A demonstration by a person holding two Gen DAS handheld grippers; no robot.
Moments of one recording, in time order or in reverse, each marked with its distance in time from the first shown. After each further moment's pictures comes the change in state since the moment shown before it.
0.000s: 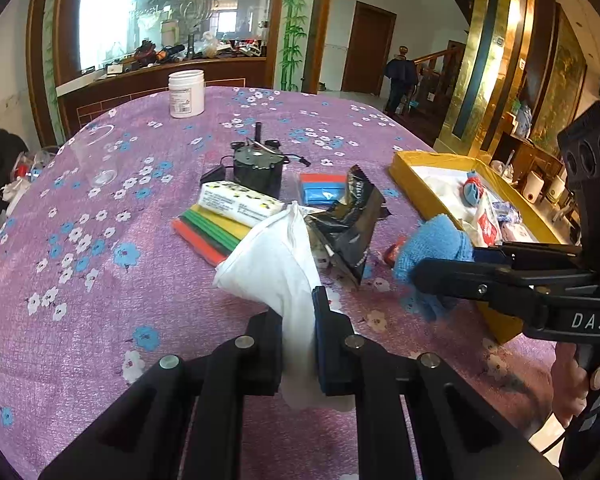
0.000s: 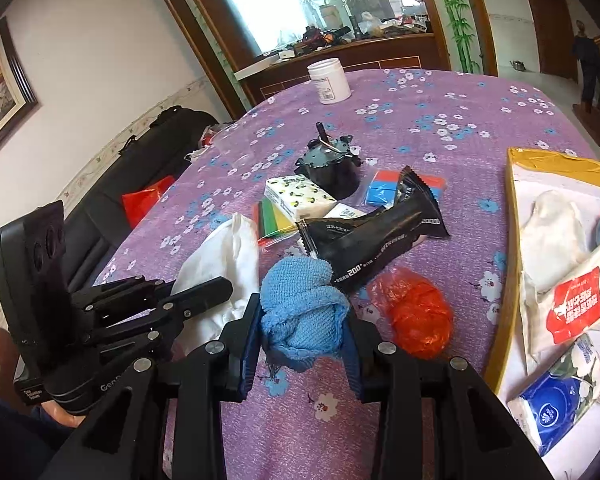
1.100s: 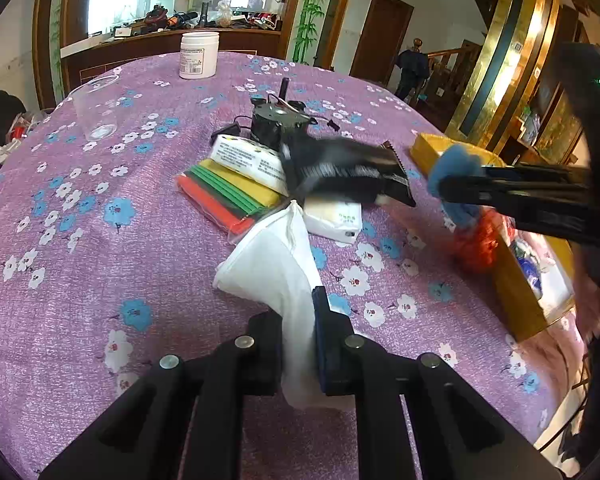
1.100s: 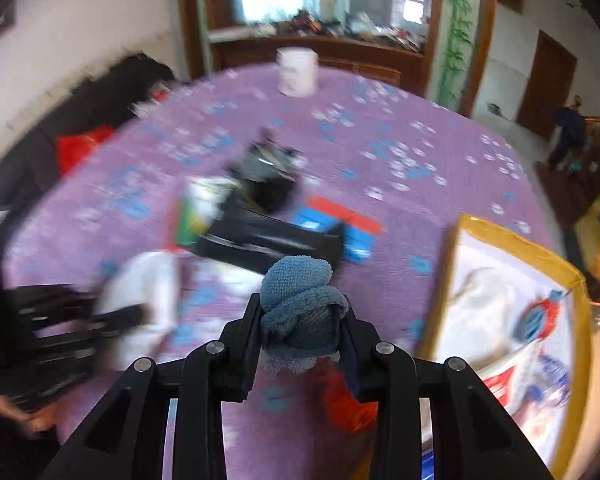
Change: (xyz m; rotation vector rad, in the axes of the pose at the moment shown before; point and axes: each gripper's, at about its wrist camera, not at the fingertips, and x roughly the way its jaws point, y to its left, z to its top) left arm 0.027 0.029 -0.012 -0.098 0.073 -0.034; right arm 0.013 -0.004 0.042 -0.206 0.084 -0.277
